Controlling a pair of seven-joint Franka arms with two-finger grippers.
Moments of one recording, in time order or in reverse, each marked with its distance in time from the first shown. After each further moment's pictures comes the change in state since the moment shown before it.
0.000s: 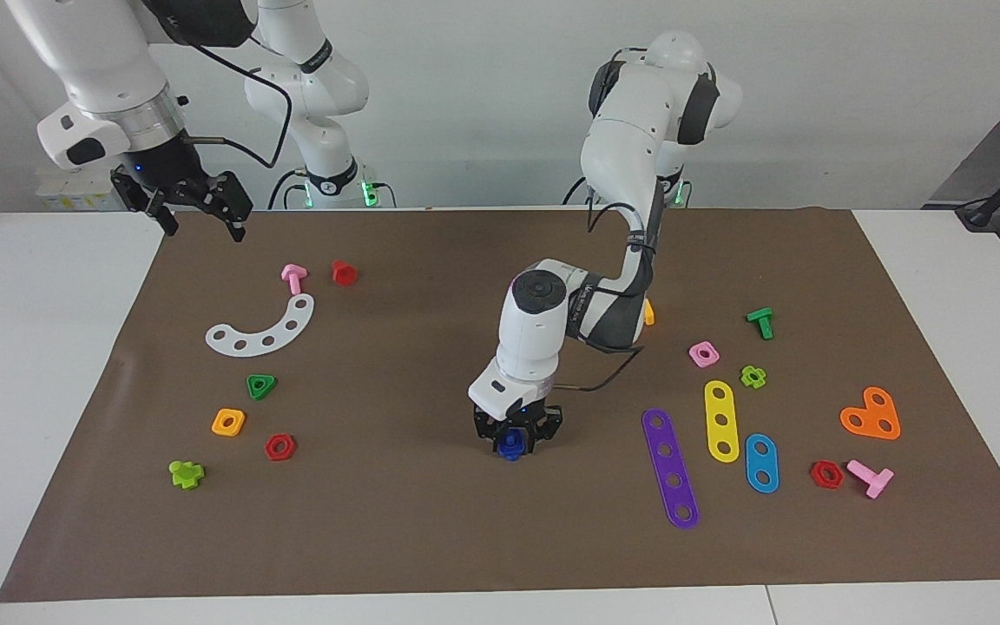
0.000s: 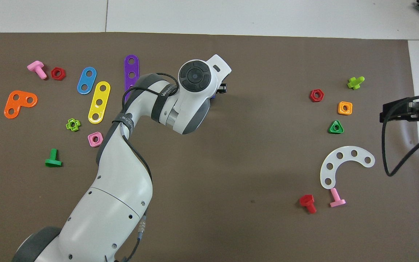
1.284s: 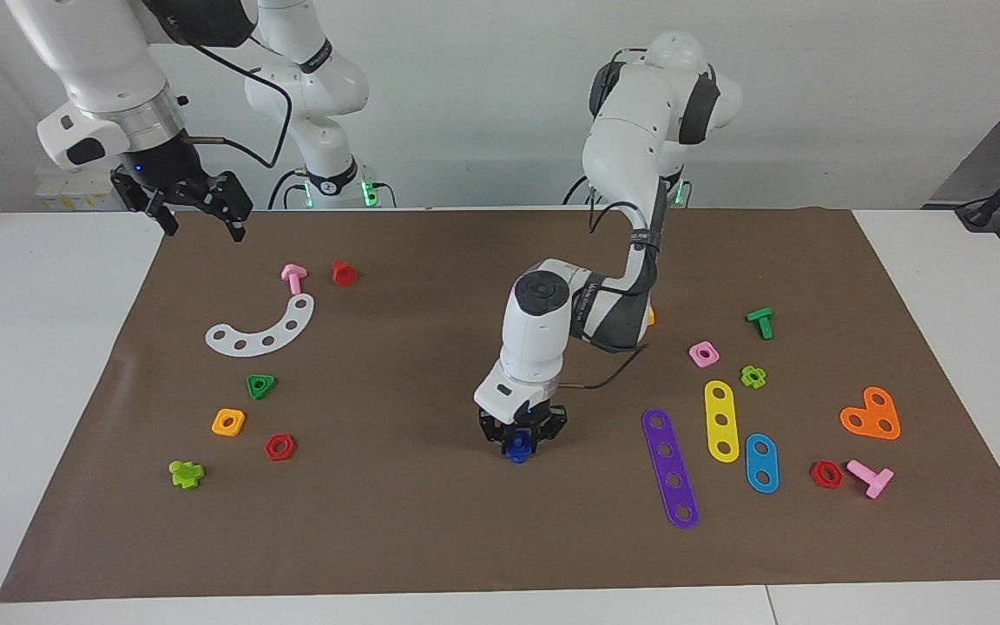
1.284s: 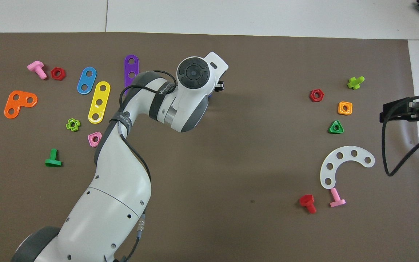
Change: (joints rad) left arm 0.000 0.001 0.016 0.017 0.000 -0.040 -0.056; right arm 0.000 0.000 0.000 0.000 0.000 0.000 0.000
